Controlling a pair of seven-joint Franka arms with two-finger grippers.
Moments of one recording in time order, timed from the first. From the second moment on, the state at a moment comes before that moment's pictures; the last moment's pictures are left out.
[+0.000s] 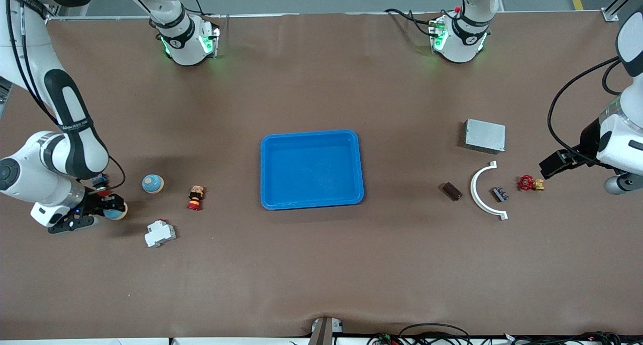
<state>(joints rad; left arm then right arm) 0.41 0.24 -0.59 -1.42 0.25 1.70 -0.44 -0.31 0.66 0.07 -1.75 0.00 2.44 -0.48</state>
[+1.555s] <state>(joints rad) 0.16 0.15 -0.31 -1.48 0.09 1.69 -0.27 -0.36 0.79 0.07 -1.55 0.00 2.38 -0.60</state>
